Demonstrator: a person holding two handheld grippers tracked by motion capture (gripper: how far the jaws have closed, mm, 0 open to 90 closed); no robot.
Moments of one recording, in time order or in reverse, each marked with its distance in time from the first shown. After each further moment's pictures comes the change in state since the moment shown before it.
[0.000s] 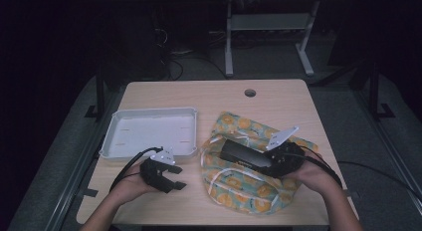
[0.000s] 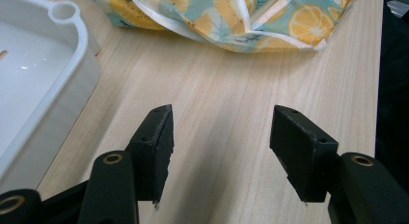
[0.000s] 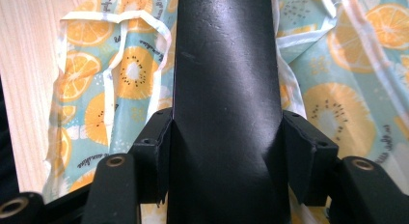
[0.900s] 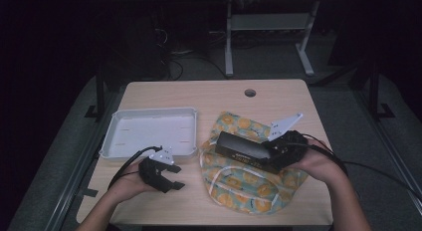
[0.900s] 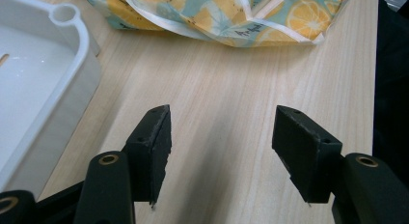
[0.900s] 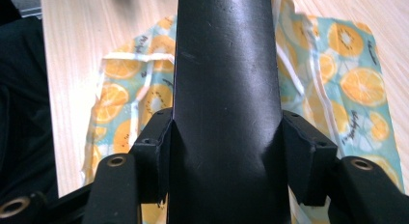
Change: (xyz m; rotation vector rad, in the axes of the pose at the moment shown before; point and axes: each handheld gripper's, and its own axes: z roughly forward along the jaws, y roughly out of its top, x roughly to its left) left arm 0.003 0.000 -0.005 0.005 -0.010 0.024; right arm 0.001 0.033 -0.035 -0.050 0.033 -0.104
